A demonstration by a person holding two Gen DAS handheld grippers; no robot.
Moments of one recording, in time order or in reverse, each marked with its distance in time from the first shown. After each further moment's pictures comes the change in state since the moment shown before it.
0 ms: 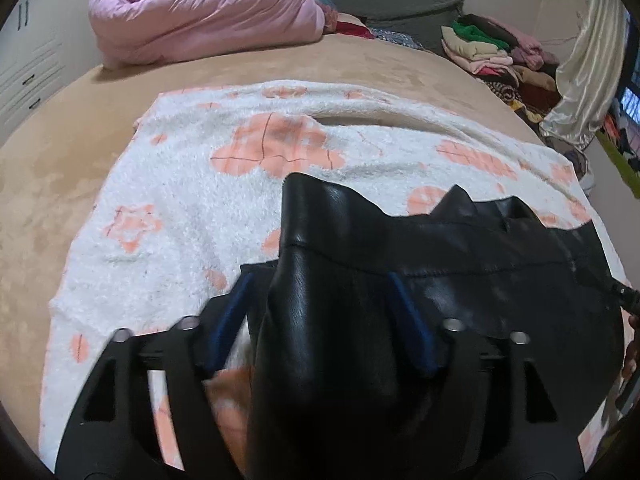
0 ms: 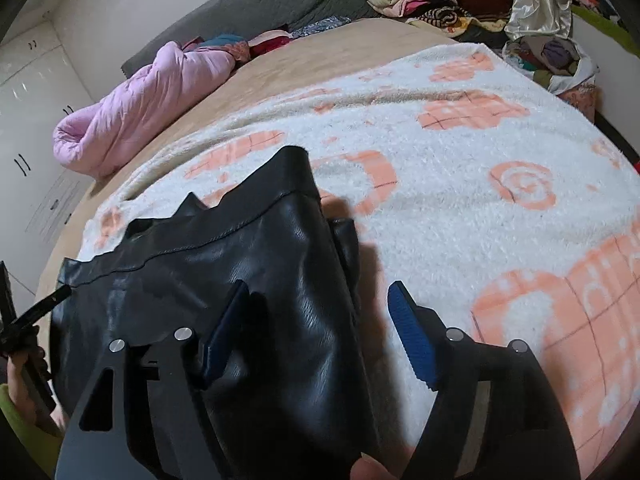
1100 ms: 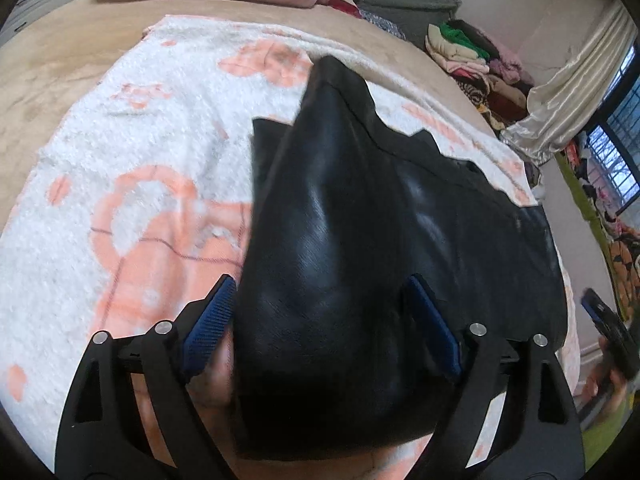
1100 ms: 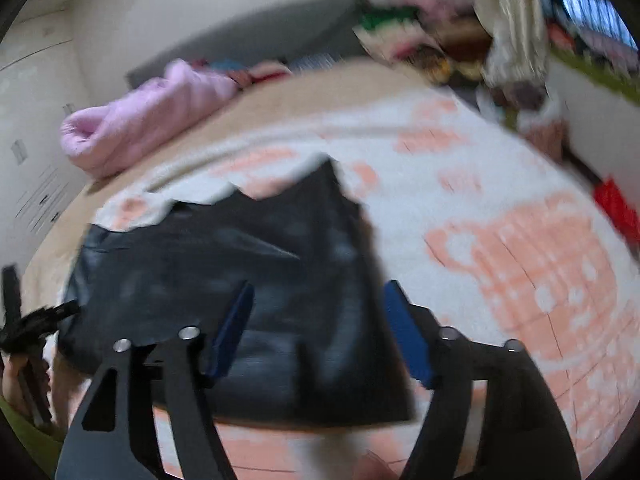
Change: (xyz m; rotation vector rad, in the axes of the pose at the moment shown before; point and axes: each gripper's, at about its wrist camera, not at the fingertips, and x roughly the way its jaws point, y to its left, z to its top) left arm -0.033 0.040 -0.074 -0.167 0.102 -0.239; right arm -0.114 0.068 -0.080 -0.109 -0.179 -0.089
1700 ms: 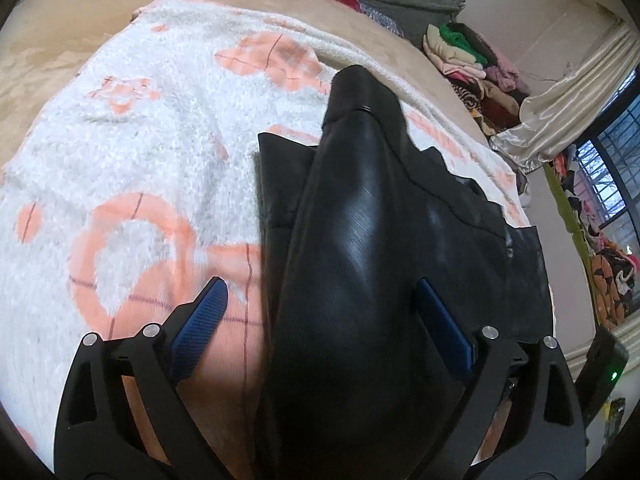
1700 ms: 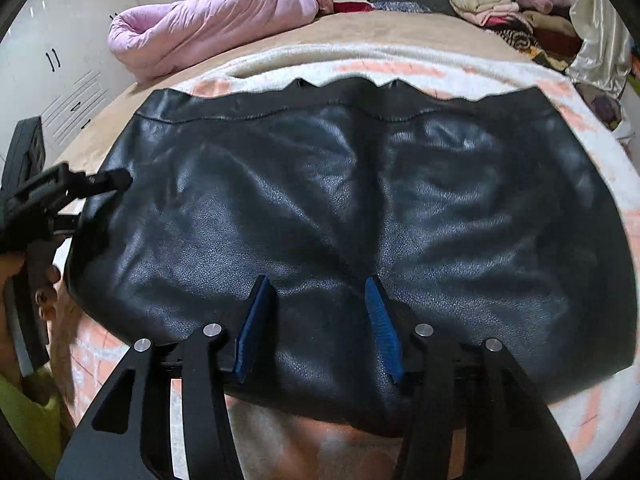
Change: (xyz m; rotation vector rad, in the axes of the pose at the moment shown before) left arm 0.022 0.021 0.029 -0.044 0.060 -0.076; right arm 0.093 0.145 -0.060 -0.161 0.276 0.089
